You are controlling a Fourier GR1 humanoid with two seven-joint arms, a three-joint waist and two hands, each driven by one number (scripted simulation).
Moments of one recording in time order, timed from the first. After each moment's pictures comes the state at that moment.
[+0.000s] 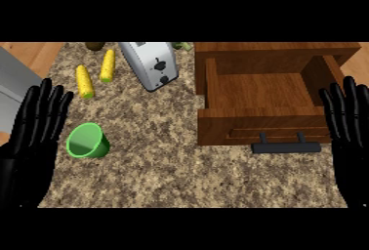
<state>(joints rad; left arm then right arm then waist) 0.00 0.10 -0.05 -2.10 0.02 -0.03 0.03 0.00 -0.10 0.04 -2.10 0.00 -0.01 -0.02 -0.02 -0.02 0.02</state>
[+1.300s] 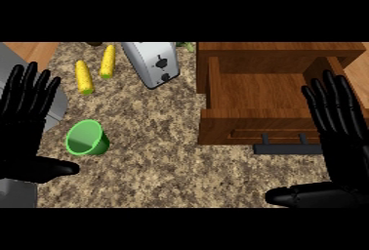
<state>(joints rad) -0.13 0.18 0.21 -1.78 0.38 -0.22 -0.01 -0.06 -0.08 0.01 -2.06 -0.12 0.07 0.11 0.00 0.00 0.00</state>
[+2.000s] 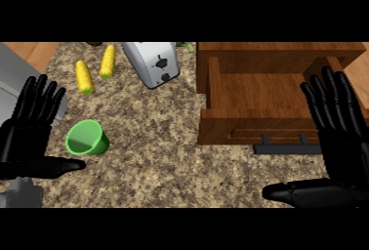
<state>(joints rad) -0.10 0.17 0.22 -1.67 0.33 -0.23 -0.06 -0.08 -0.07 0.01 -2.06 -0.09 0.06 0.12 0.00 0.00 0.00</state>
